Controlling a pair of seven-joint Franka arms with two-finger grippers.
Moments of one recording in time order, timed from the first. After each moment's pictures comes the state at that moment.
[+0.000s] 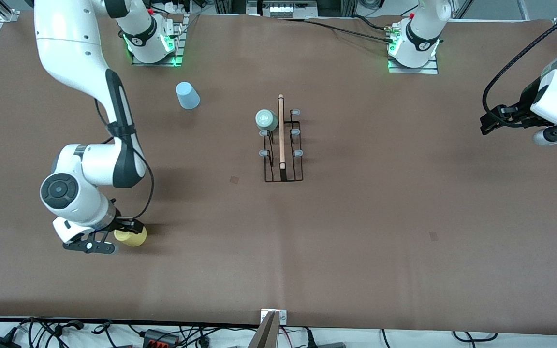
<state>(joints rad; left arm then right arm) 0.13 -0.01 -0.17 -1.70 0.05 1.64 -0.23 0.40 0.77 -0.38 -1.42 0.14 2.24 0.11</state>
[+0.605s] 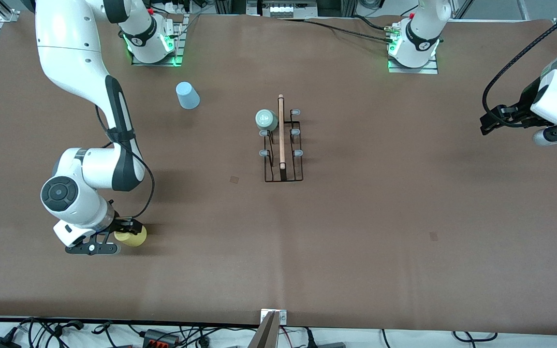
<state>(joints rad) 0.13 -0.01 -0.17 -1.70 0.05 1.64 -0.23 0.38 0.80 -0.36 -1.42 0.17 2.27 -0.01</state>
